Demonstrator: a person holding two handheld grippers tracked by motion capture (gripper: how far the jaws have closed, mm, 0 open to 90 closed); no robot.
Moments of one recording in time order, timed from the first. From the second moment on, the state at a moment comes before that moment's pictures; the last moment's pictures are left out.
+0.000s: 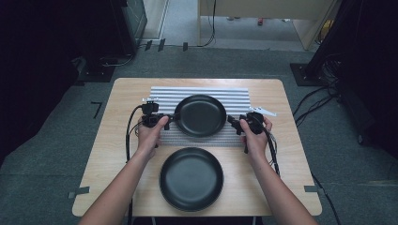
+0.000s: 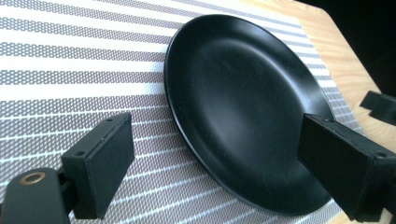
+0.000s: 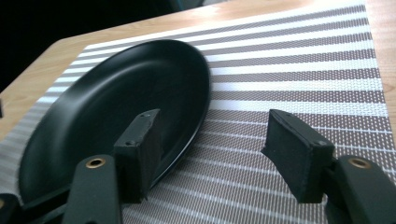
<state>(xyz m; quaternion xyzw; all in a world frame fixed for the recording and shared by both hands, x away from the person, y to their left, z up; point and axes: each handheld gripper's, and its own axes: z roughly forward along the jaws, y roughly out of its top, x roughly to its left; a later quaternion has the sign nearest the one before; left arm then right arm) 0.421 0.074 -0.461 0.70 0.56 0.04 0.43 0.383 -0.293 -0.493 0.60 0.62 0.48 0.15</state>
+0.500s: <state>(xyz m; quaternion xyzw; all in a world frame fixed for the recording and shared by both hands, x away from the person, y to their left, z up) 0.385 0.103 -0.450 0.69 0.56 0.06 0.46 0.344 -0.308 -0.480 0.57 0.65 0.48 0.15</state>
